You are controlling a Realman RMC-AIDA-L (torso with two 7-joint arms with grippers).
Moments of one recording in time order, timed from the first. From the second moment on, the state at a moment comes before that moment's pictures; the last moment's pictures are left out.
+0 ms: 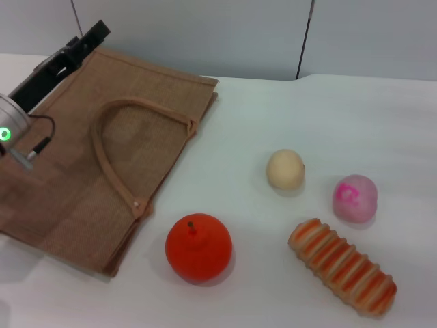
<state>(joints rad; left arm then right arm) -0.61 -2.03 0.17 0.25 -1.52 -1.24 1.79 0.55 2.02 -0.86 0.00 -0.57 -1.44 0.26</state>
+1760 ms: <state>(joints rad) -0.85 -2.02 0.36 0.72 -0.29 -1.13 0.72 0.55 2.02 -0.86 0.00 -0.56 -1.40 0.26</state>
